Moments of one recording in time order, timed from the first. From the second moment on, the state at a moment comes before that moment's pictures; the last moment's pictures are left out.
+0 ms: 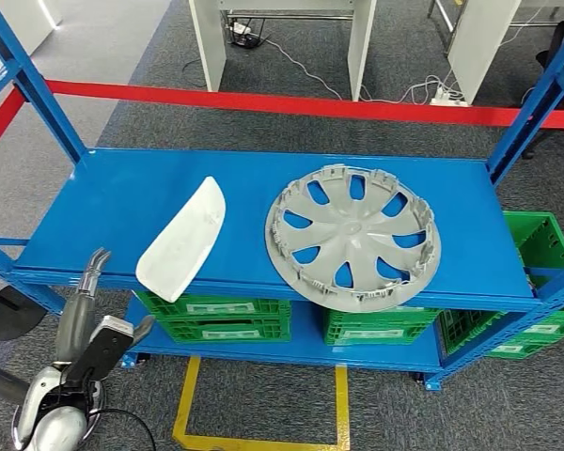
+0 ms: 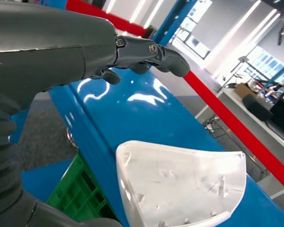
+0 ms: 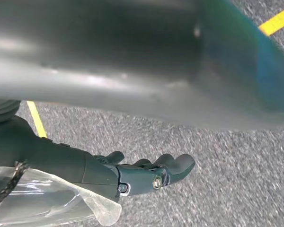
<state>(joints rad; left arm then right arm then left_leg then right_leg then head) 0.11 0.16 -0.29 -1.52 -0.62 0.30 -0.22 0.19 0.35 -1.00 -0.84 0.48 0.22 -0.01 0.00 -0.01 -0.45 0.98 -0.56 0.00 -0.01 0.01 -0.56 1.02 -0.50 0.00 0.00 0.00</state>
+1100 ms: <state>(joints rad) 0.06 0.12 -0.35 -1.43 -0.65 0.26 -0.20 0.09 0.35 -1.21 -0.75 0.69 0.26 -0.10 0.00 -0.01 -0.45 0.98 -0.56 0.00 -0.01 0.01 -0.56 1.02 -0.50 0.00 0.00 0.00</state>
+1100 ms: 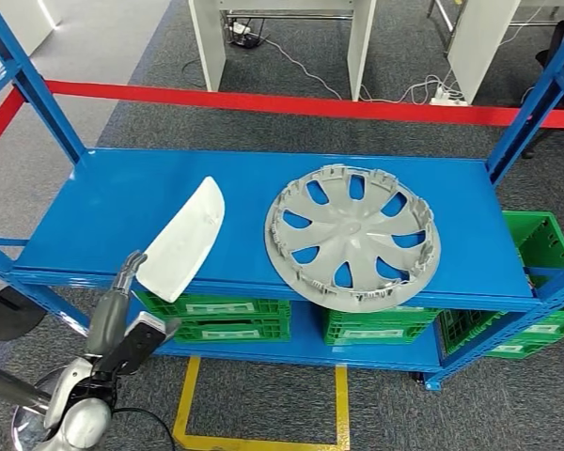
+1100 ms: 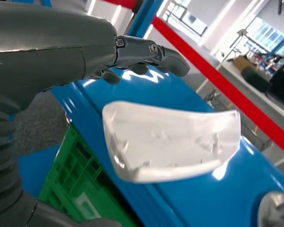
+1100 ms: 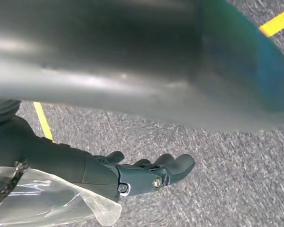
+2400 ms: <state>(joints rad) -0.12 0.16 -0.51 -1.29 -0.94 0.15 -0.12 0.02 0.26 -1.36 -0.53 0.89 0.21 -0.19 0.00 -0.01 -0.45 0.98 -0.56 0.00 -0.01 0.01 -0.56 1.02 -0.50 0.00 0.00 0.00</state>
